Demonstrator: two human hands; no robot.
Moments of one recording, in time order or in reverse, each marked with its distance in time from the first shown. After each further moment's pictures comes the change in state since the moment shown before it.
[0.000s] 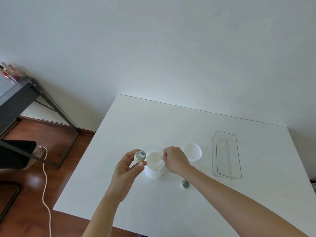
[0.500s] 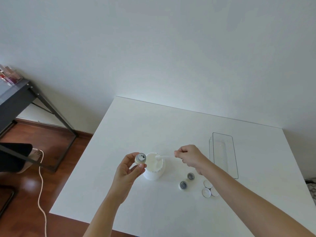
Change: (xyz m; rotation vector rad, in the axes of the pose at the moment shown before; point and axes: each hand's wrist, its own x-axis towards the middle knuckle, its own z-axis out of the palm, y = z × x) left_hand 0.002 -0.009 0.002 0.120 0.004 0.009; right_hand -0.020 0.031 -0.049 0.657 -0.074 0.321
